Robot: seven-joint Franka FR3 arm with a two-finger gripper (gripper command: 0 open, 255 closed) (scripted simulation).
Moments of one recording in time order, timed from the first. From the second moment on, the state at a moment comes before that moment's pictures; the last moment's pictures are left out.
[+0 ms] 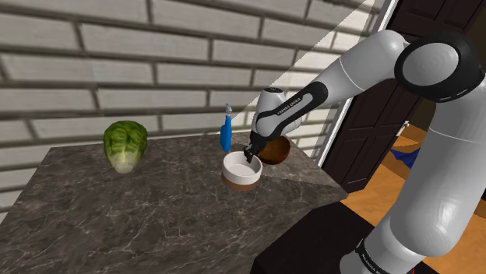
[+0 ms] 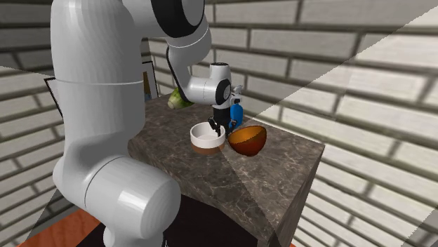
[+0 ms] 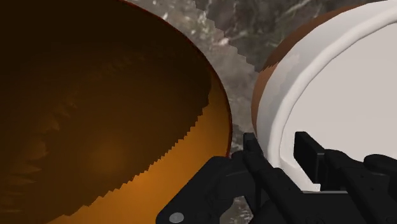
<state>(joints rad) -0.02 0.20 0.06 -2.30 -0.05 2.60 -0.02</state>
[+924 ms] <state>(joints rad) -0.03 0.15 0.05 -2.30 -0.04 2.53 -0.03</state>
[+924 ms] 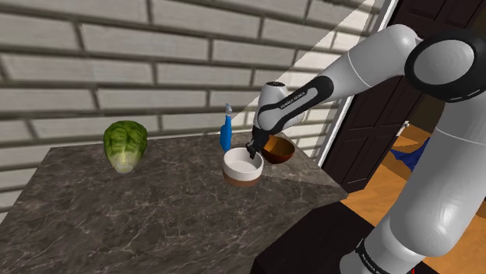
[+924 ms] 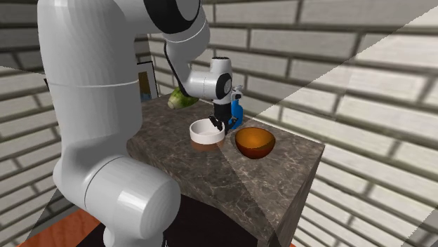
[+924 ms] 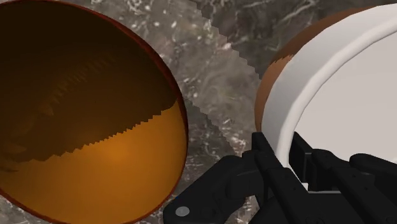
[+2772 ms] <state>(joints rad) -0.04 -0.06 0.05 -2.15 -0.02 2.18 -0.06</state>
